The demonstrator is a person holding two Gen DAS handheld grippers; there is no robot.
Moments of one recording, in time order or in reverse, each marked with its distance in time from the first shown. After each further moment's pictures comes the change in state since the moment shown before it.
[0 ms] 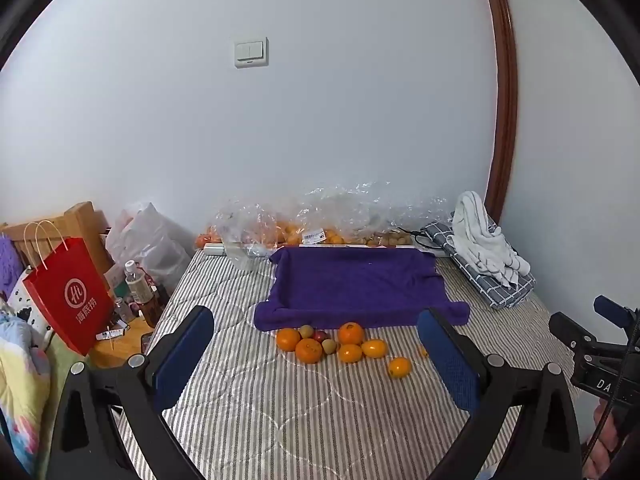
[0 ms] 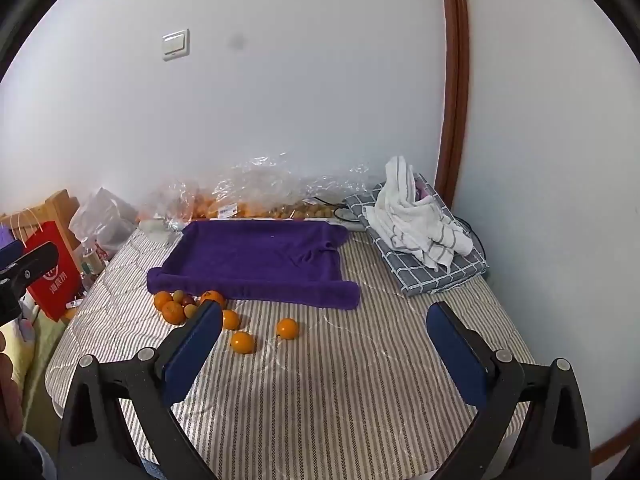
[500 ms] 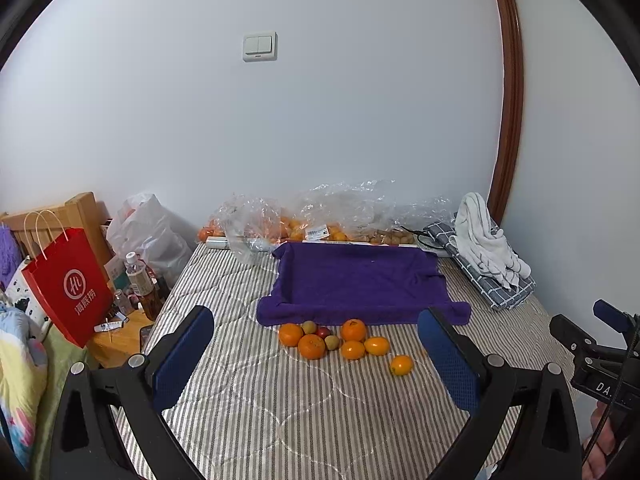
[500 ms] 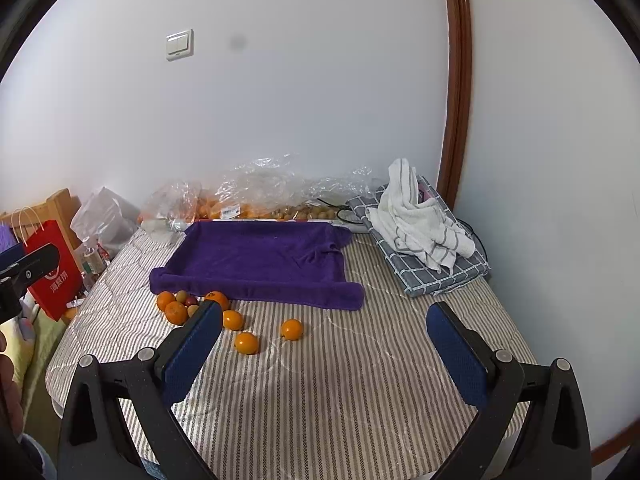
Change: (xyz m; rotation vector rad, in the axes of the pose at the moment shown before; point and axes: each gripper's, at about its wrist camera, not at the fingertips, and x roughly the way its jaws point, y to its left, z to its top) left arm 0.003 0.009 -0.007 -0.032 0.006 -0.003; right arm 0.000 0.003 -0.002 -0.003 -0.005 -0.001
